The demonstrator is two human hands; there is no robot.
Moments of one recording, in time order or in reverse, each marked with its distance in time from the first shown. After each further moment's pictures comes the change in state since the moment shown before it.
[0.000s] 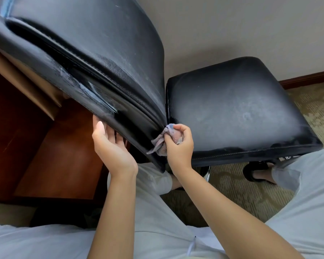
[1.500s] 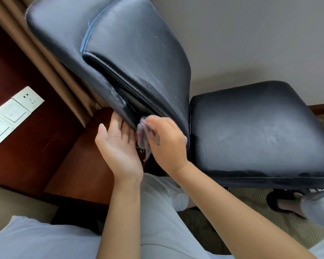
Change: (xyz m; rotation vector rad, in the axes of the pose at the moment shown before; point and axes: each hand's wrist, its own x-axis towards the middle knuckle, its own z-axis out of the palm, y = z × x) left_hand 0.010 0.049 -0.008 -0.014 -0.348 0.037; right_hand -0.009 -0.069 0.075 -0.465 -0.275 -0.955
